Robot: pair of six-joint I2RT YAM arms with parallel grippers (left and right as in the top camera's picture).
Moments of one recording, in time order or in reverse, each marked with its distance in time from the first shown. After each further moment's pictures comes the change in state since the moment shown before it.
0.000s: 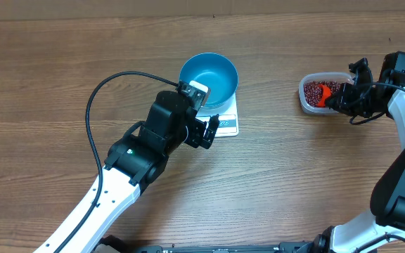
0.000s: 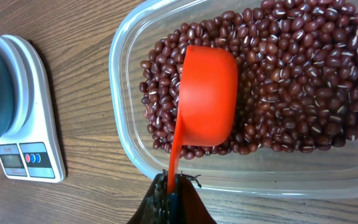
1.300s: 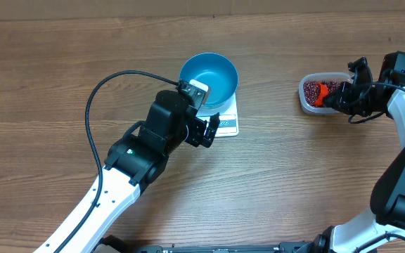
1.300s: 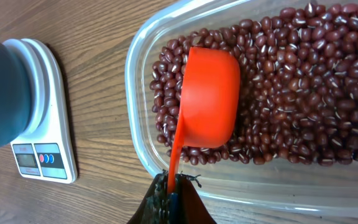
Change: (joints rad) left arm 0.000 0.000 0.000 0.018 0.000 0.000; right arm 0.000 0.006 -0.001 0.021 -0.050 0.000
